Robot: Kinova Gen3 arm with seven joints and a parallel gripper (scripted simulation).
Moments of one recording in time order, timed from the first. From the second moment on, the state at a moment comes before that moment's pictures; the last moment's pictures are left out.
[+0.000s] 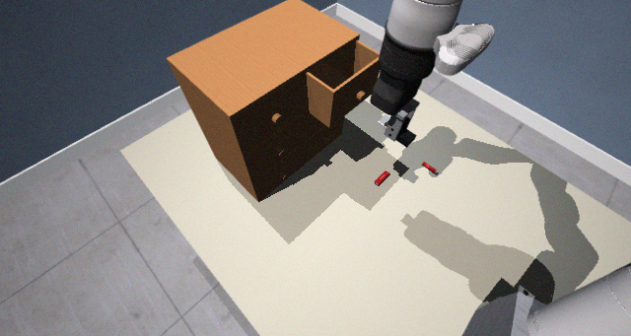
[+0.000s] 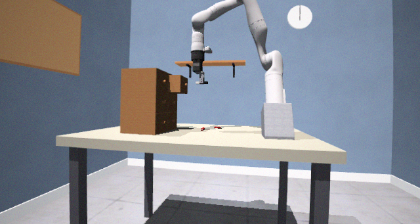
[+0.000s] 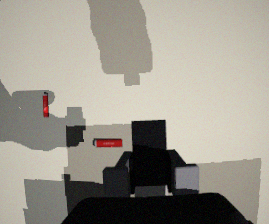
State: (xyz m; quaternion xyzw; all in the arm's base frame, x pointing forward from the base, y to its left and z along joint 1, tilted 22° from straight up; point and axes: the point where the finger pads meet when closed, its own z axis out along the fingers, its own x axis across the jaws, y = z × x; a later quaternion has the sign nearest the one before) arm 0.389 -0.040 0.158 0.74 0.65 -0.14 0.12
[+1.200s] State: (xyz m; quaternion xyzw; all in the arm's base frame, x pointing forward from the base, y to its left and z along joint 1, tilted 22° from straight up) arm 0.394 -0.008 0.229 0.73 0.65 -0.14 0.13
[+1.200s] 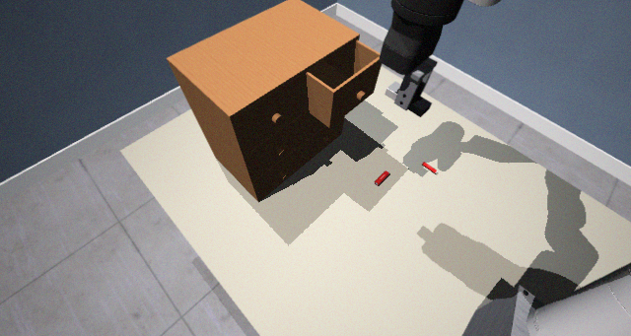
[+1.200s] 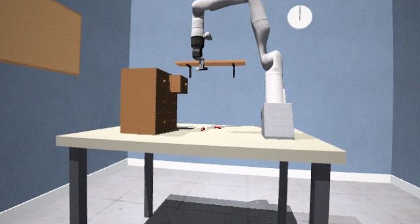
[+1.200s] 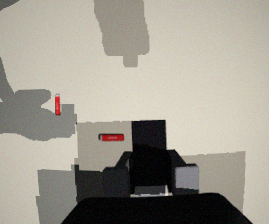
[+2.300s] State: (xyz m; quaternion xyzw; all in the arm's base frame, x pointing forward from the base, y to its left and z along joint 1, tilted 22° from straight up) arm 0.395 -0.012 0.231 0.73 0.65 -0.13 0.14
